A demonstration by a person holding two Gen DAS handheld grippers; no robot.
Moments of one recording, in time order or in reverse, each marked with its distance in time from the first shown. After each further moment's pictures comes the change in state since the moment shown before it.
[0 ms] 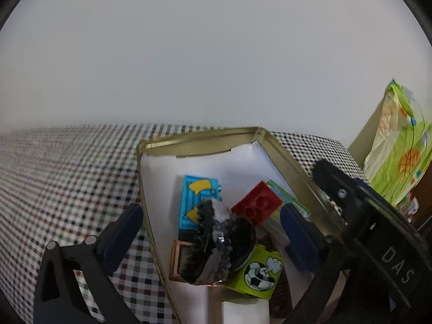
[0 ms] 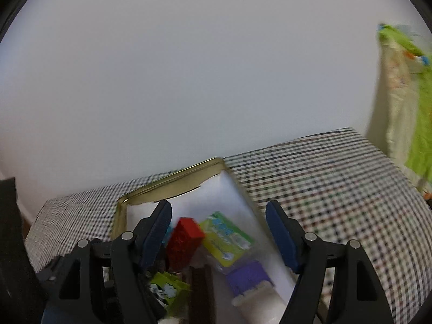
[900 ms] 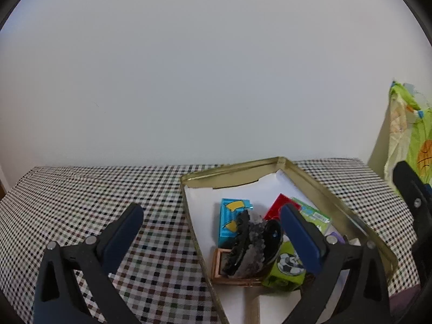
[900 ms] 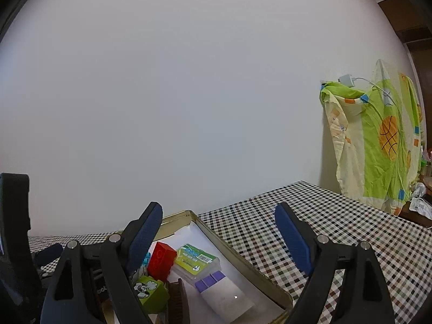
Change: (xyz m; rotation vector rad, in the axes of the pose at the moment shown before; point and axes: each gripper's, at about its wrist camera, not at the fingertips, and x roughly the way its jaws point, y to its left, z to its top) left arm -0.043 0.006 -0.021 0.062 -0.273 0.154; right arm -0.070 -0.006 -0.054 0.013 -0.448 -0.117
